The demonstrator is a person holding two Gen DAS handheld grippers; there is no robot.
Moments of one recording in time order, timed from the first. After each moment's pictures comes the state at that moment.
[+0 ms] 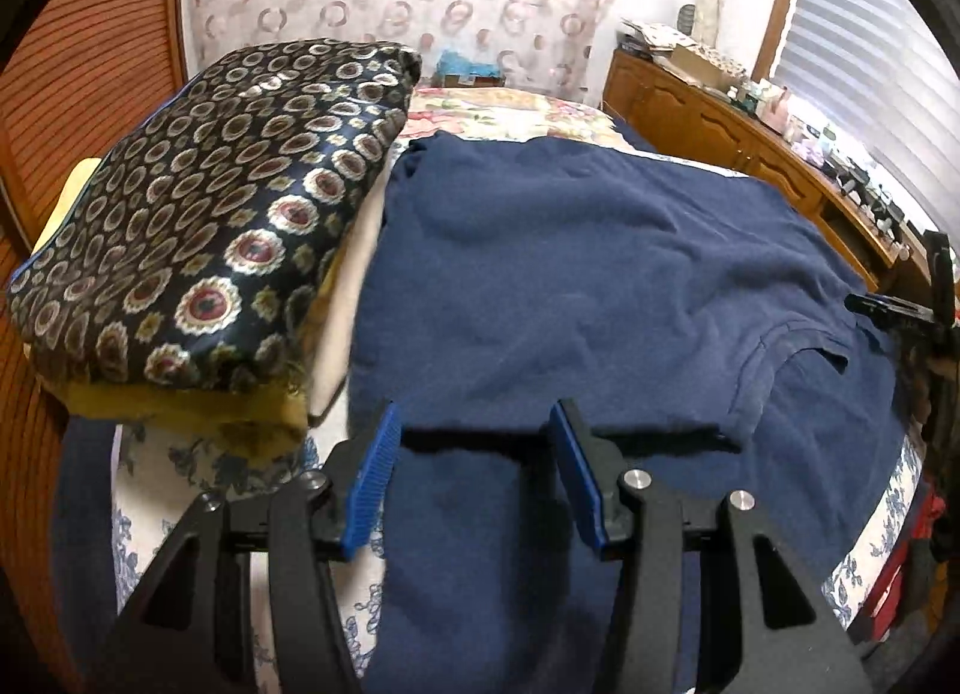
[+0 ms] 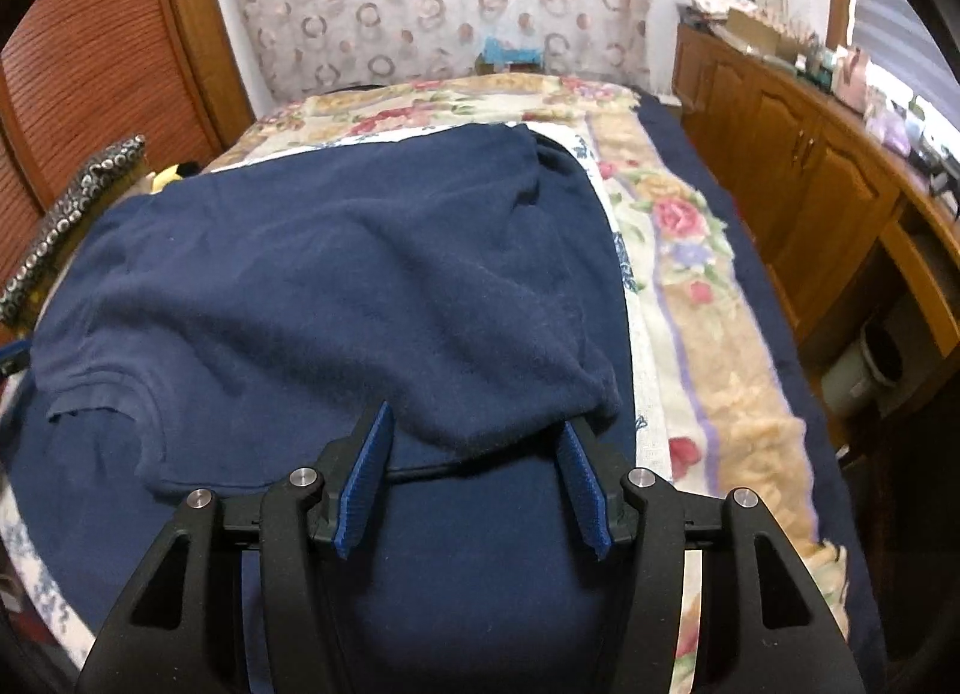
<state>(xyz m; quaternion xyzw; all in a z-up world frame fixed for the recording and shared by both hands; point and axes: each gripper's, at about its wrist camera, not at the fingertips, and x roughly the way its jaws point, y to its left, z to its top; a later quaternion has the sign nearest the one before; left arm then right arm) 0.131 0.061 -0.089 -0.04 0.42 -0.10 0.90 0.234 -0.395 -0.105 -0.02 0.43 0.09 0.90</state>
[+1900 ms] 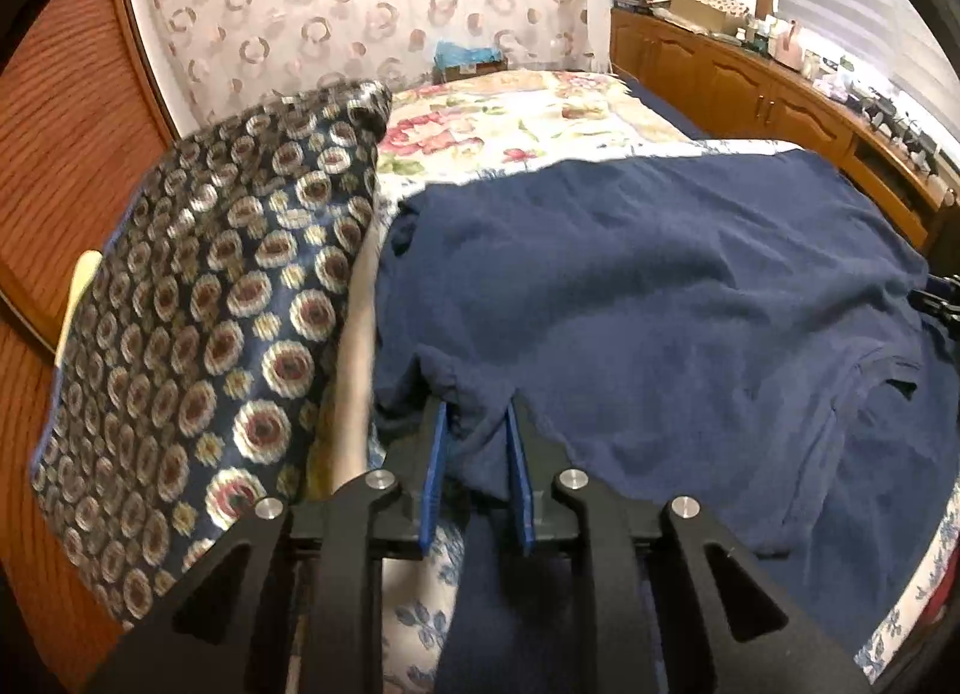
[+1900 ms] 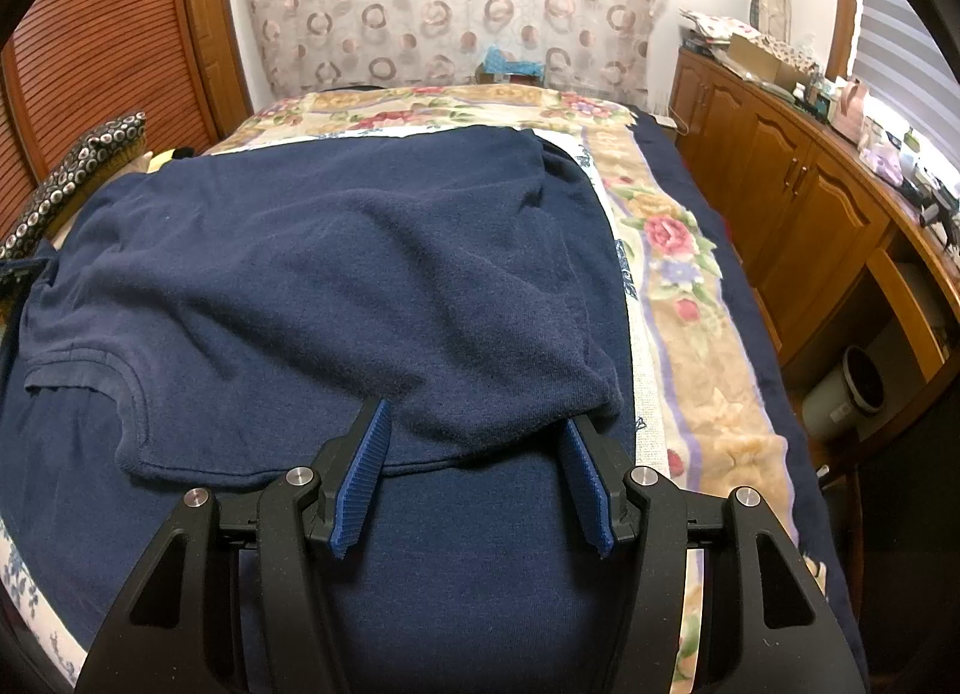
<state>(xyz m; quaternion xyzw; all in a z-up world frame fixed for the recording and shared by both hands) 0.216 0.026 -0.073 0.07 0.43 -0.06 0.90 0.229 -0.394 -0.110 -0.05 0.42 0.08 0.90</state>
